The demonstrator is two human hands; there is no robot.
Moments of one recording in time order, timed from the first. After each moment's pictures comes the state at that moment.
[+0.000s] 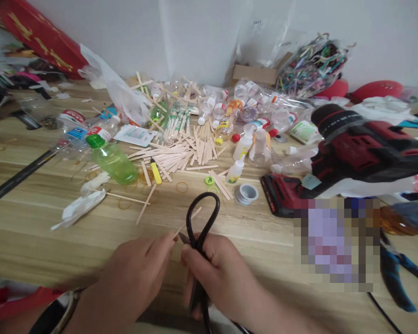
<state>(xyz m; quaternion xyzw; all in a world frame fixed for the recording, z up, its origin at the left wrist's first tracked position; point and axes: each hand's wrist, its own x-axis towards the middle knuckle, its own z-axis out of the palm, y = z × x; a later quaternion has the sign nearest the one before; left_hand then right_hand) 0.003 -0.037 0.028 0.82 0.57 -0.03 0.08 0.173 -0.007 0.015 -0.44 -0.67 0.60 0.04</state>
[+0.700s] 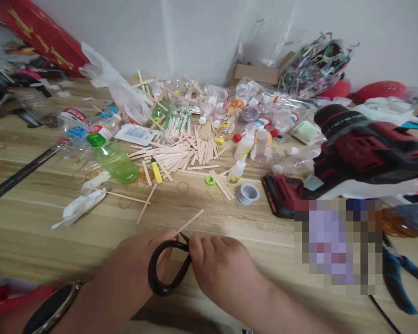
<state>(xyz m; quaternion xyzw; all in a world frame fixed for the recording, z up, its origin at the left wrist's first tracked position) 0.000 -0.034 0.025 0.82 0.57 0.01 0.11 0.184 -0.001 0.011 -0.36 -0.91 0.07 0.18</state>
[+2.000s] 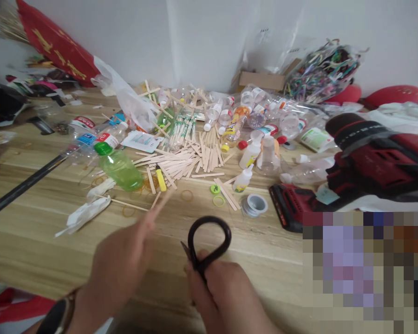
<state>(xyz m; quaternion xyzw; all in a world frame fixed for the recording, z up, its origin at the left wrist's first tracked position) -0.028 -0.020 0.011 0.72 0.66 0.19 -0.08 0.173 -0.016 0.007 -0.49 -0.73 0.44 0.19</state>
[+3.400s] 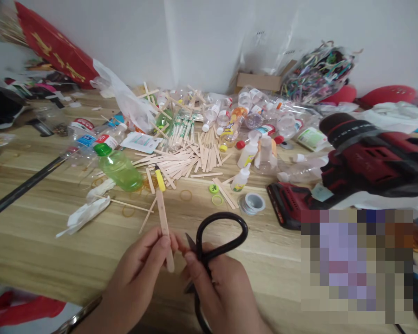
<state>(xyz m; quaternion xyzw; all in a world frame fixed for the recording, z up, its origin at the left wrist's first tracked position) 0.009 -0.030 0.017 0.53 0.57 0.43 0.46 0.165 -0.017 0.008 -0.47 -0.72 0.40 0.32</state>
